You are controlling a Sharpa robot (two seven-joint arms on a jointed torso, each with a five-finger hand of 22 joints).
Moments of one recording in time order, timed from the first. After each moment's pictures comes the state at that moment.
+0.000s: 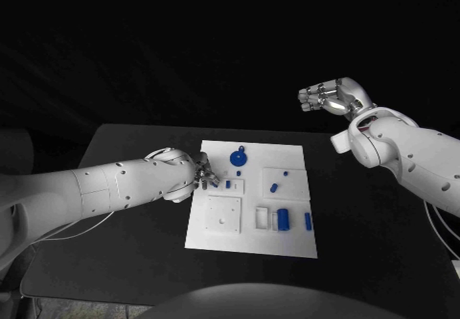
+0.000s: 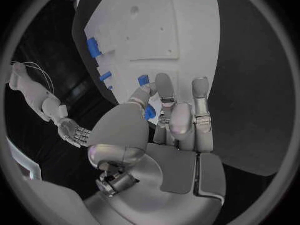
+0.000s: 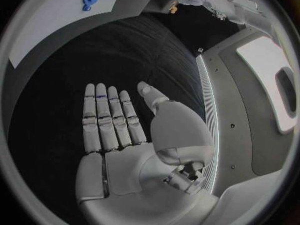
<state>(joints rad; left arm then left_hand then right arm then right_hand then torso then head) 1.20 -0.59 -0.24 1.23 -1.05 -0.18 -0.48 1.11 0.05 0.17 -0.20 0.68 1.20 0.08 0.07 0.83 1.49 -0.06 0.62 0.32 1.43 -0.12 1.33 0.90 0.03 1.25 -0.13 0.53 1.31 1.04 -0.69 0.33 1.17 -0.88 -0.30 0.21 1.13 0.01 0.31 -0.14 0.24 1.02 0.16 0.06 0.06 1.10 0.14 0.06 0.06 1.12 0.14 0.07 0.06 0.11 1.01 0.15 0.08 0.07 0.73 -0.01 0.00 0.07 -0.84</state>
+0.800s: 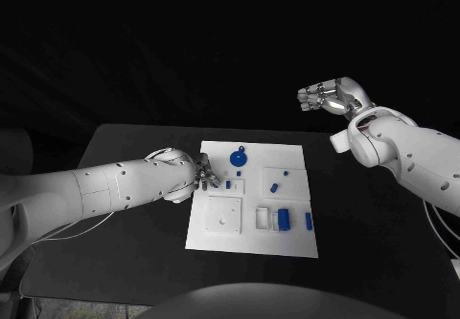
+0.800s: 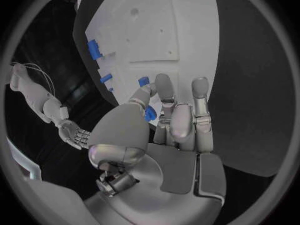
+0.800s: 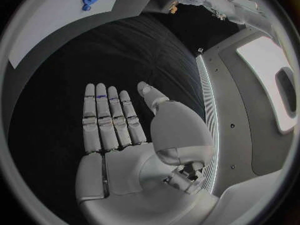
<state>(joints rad) 1.20 -0.58 -0.24 1.23 -1.05 -0.17 -0.48 1.12 0.06 0.16 -0.19 0.61 1.20 0.08 0.07 0.85 1.49 -0.06 0.65 0.33 1.44 -0.12 1.35 0.93 0.05 1.25 -0.11 0.54 1.31 1.04 -0.69 0.33 1.17 -0.88 -0.30 0.21 1.13 0.01 0.31 -0.14 0.24 1.02 0.16 0.06 0.06 1.10 0.14 0.06 0.06 1.12 0.14 0.07 0.06 0.11 1.01 0.15 0.08 0.07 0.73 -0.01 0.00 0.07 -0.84</state>
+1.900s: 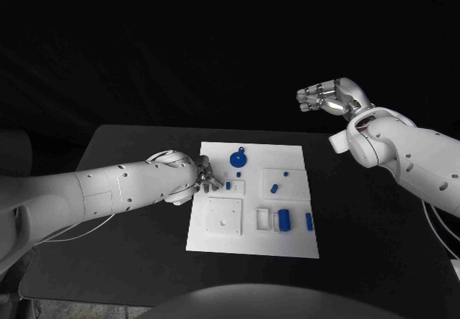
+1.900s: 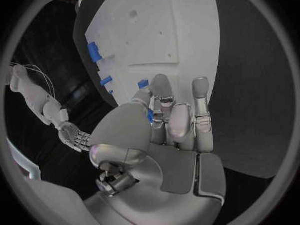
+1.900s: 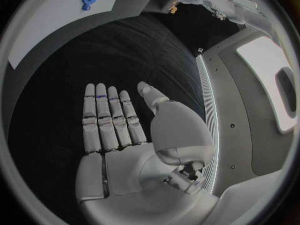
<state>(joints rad) 1.19 -0.57 -0.24 1.23 -1.05 -0.16 -0.48 1.16 0.04 0.04 -0.02 0.44 1.37 -0.03 0.08 0.88 1.47 -0.08 0.65 0.32 1.44 -0.12 1.35 0.91 0.05 1.25 -0.11 0.53 1.31 1.04 -0.69 0.33 1.16 -0.88 -0.30 0.21 1.13 0.01 0.31 -0.14 0.24 1.02 0.15 0.06 0.06 1.10 0.14 0.06 0.06 1.12 0.14 0.07 0.06 0.11 1.01 0.15 0.08 0.07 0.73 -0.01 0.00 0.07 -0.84</state>
